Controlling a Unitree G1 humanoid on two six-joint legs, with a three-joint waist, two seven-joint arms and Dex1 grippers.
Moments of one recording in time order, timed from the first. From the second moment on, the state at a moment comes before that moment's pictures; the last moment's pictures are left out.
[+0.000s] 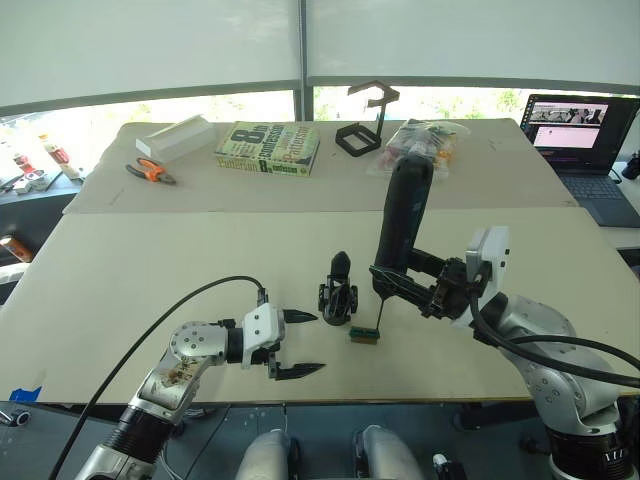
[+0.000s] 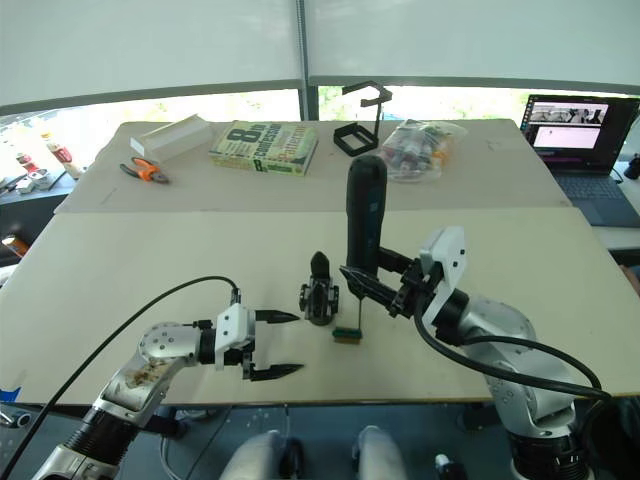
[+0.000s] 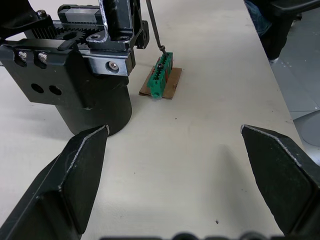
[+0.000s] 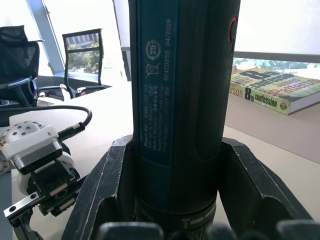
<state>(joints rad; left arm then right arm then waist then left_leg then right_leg) -0.16 0.54 -0.25 -0.02 -0.23 -0.02 -1.10 -0.14 -0.52 -0.09 -0.54 0.68 0.51 0.67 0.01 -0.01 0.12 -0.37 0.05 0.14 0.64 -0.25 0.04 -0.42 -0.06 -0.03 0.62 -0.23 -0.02</state>
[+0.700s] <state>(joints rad) -0.17 0.54 -0.25 -0.02 -0.23 -0.02 -1.10 -0.11 -0.52 -0.09 -0.56 0.69 0.51 0.65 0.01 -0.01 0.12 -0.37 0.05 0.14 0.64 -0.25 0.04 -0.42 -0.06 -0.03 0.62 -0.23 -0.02</state>
